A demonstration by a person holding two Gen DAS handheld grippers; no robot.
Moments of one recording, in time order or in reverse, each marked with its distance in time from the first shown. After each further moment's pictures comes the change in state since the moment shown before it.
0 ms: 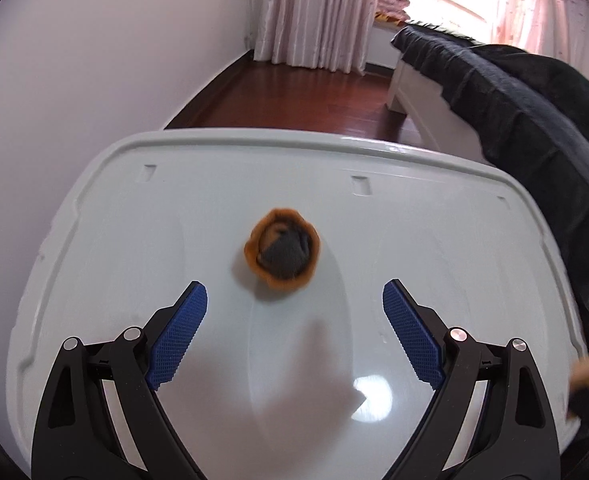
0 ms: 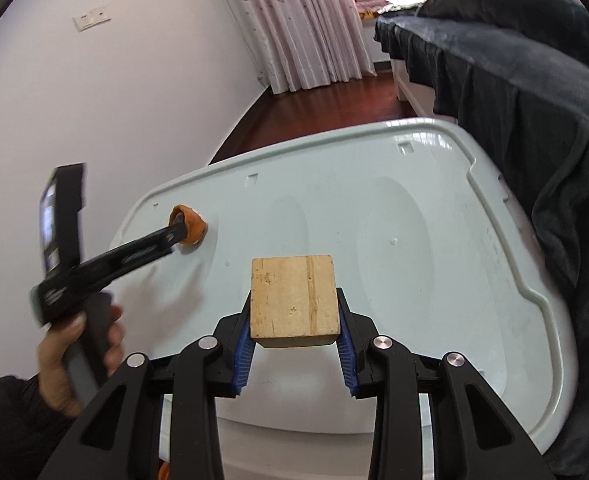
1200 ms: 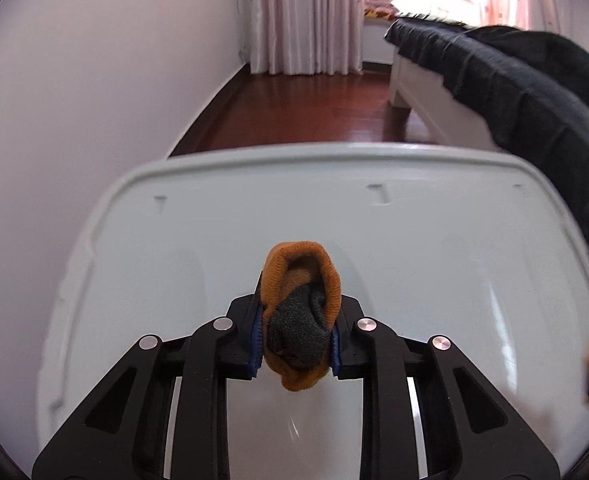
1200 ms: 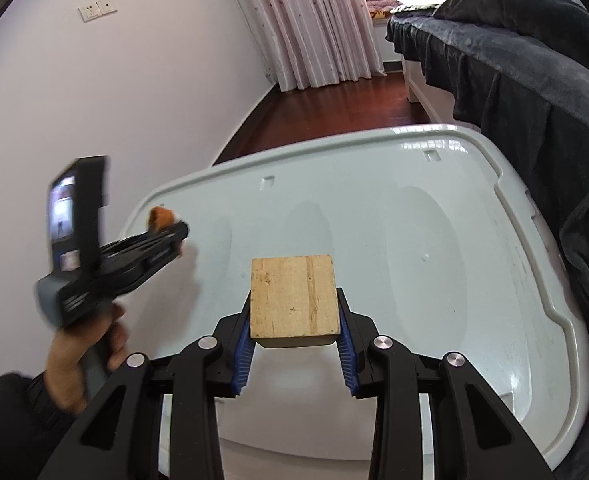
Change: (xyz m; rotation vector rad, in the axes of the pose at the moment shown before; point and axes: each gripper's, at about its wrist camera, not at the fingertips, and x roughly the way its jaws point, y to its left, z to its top) left arm -0.025 0.002 0.003 0.137 -0.044 0.054; right arm 0.021 0.022 0.013 -0.038 -0.003 0.008
